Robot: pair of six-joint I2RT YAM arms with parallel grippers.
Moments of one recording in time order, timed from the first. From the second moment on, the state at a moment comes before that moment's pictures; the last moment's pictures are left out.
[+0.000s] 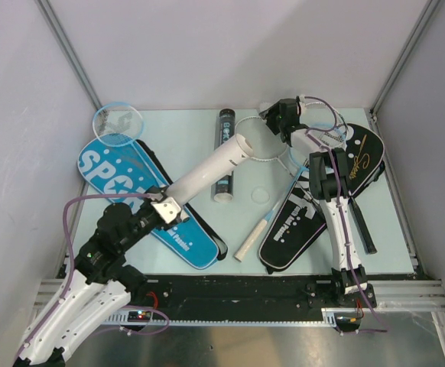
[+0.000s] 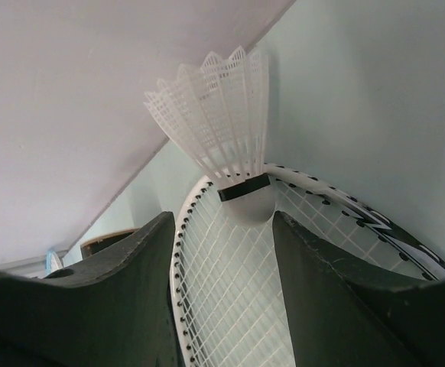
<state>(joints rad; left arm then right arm) -0.59 0.44 0.60 -0.36 0.10 0.53 0.22 2.64 2.17 0.03 -0.01 1.05</state>
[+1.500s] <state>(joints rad) -0.59 0.44 0.63 -0.36 0.07 0.56 0.29 2.35 1.75 0.24 0.05 0.81</state>
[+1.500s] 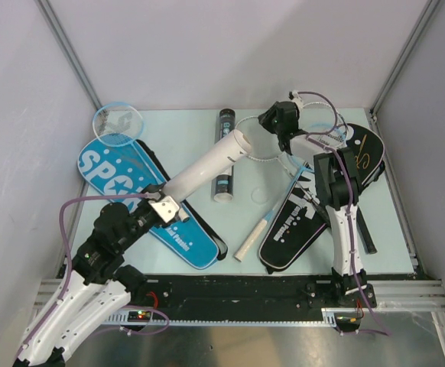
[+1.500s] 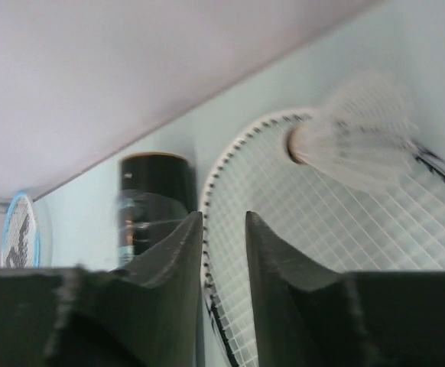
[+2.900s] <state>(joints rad) -0.59 0.48 0.63 -0.36 0.07 0.56 0.17 2.48 1.89 0.27 -0.13 0.86</state>
